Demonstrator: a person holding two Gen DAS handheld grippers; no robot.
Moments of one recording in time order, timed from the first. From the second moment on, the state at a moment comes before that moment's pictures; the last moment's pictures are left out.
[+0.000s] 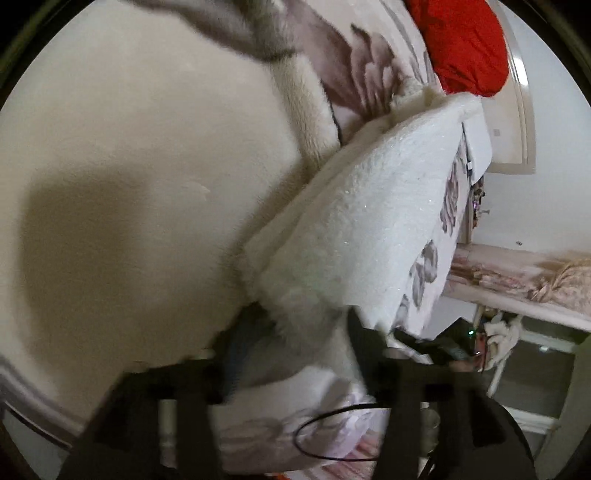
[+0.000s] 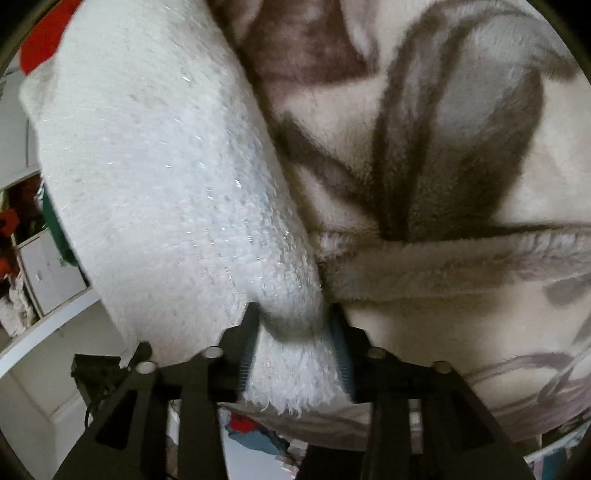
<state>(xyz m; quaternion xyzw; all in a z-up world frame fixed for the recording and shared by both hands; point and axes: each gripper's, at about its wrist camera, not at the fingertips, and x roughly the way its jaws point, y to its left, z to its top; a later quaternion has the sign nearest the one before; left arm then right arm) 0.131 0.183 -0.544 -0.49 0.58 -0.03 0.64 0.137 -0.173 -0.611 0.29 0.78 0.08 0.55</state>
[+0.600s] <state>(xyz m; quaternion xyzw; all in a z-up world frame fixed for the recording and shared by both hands) 0.186 0.145 -0.550 -0.35 0.54 -0.08 0.76 0.136 -0.143 -0.649 0.42 0.72 0.19 0.53</state>
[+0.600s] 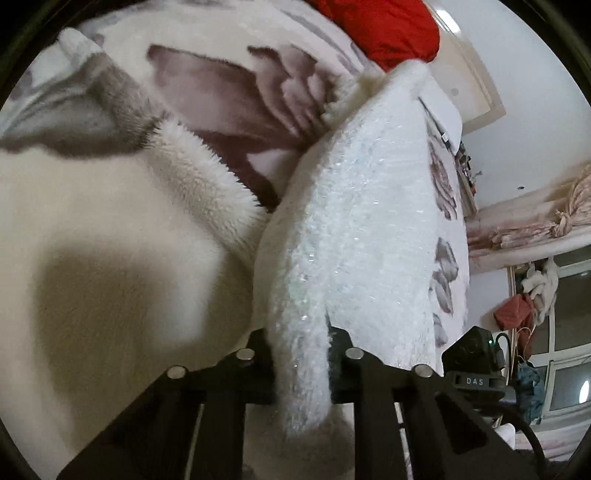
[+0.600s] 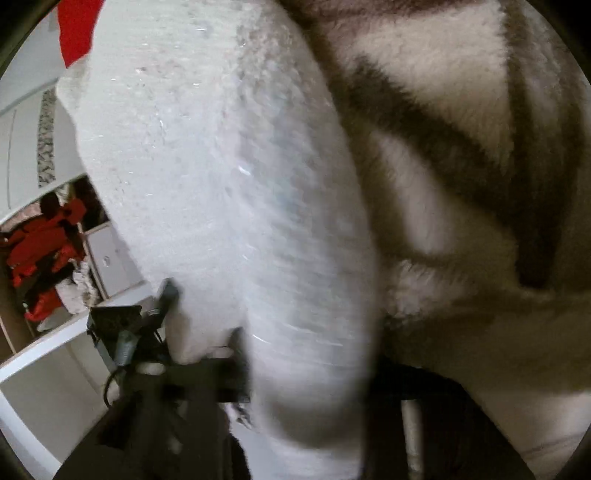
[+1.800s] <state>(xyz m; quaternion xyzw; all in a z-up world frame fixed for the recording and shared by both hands) 0.323 0.054 -0.473 -0.21 0.60 -0.07 0.77 0.109 -0.223 -0.516 0.29 0.71 0.09 0.63</state>
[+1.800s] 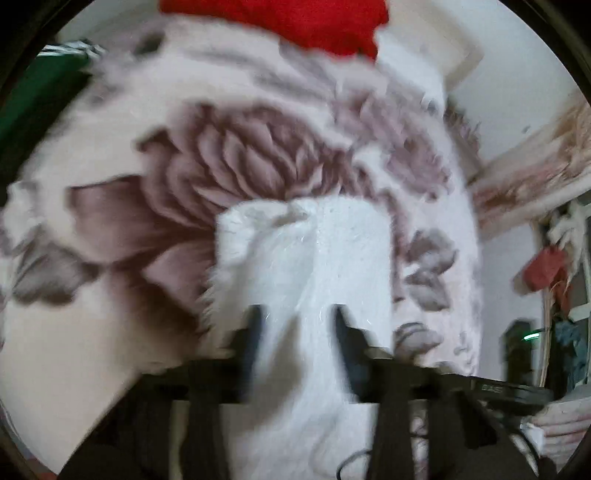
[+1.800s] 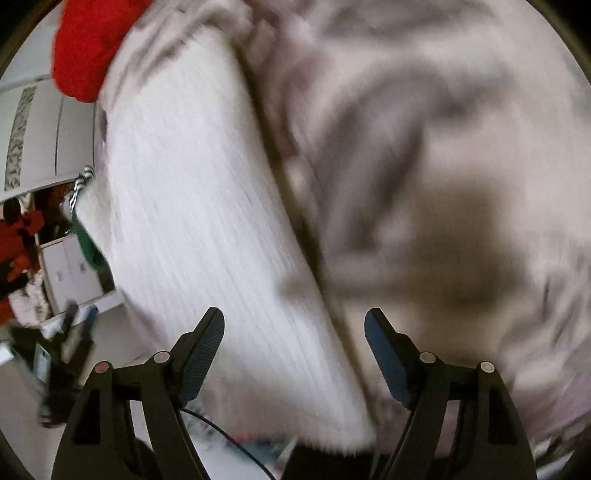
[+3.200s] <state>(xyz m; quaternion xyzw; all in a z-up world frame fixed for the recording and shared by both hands) 0.297 0.070 -0.558 -0.13 0.64 -0.07 0.75 0.192 -0.047 -0.581 -0.03 0.78 0.17 0.60</state>
